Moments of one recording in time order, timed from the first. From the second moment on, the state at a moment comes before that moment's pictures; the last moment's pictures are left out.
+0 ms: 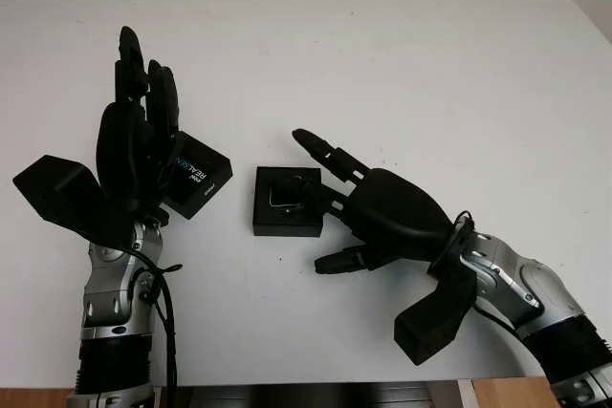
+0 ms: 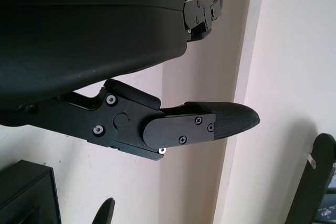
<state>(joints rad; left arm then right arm) -0.32 0.14 0.22 -0.03 -0.27 -0.01 -0.09 -0.36 -0.58 0.30 0.14 -0.84 -0.66 -0.01</state>
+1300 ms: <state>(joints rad) -0.31 0.15 0.23 -0.05 -0.28 0.00 -0.09 -0.30 -0.52 0.29 0.17 -0.49 -0.49 0.31</state>
